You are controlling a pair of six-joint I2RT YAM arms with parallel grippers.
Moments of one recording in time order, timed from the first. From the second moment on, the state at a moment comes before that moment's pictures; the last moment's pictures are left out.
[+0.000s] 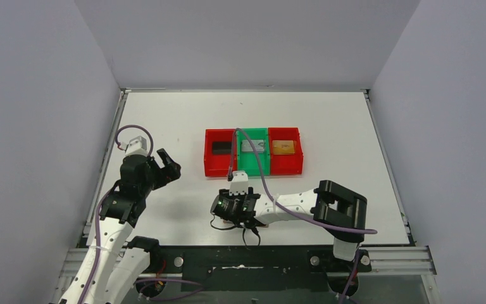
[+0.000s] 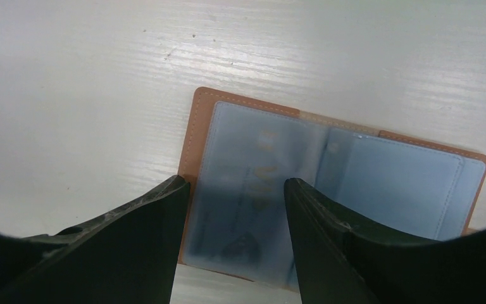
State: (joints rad) left arm -0.19 0.69 0.65 -0.52 -0.09 -0.57; right arm 1.28 1.78 1.05 -0.38 0.61 1.03
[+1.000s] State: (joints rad) left arm -0.19 0.69 0.65 -0.52 -0.08 -0.57; right arm 1.23 1.65 0.80 -0.10 0.55 1.06
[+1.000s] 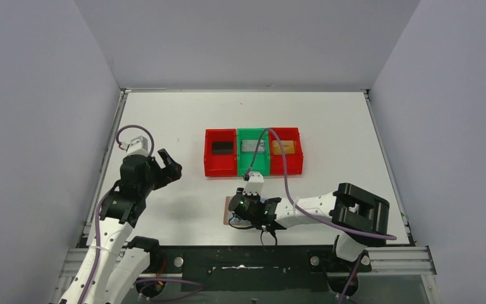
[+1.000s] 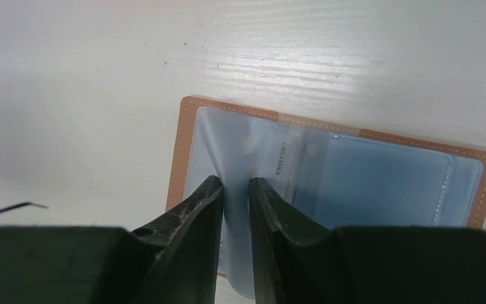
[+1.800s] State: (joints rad) left arm -0.20 0.77 0.65 -0.50 0.02 -0.54; right arm 1.21 1.32 0.56 -0.14 0.61 1.24
